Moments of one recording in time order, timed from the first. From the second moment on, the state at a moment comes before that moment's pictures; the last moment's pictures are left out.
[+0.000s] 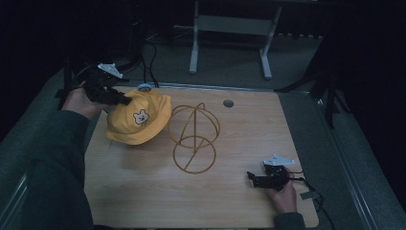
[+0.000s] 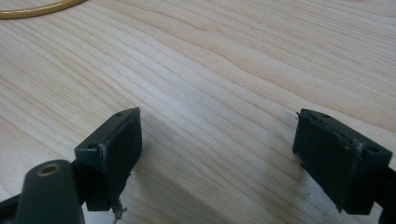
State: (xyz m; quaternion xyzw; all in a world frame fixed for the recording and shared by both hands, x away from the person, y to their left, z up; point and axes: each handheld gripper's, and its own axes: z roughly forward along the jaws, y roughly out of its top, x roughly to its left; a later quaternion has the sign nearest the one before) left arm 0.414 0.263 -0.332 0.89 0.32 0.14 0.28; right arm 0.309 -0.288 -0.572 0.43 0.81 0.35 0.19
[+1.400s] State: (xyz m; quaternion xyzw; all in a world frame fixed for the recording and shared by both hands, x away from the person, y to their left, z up) left arm 0.401 0.271 -0.306 0.88 0.30 0.14 0.34; right arm 0.310 -0.288 -0.572 0.43 0.81 0.35 0.19
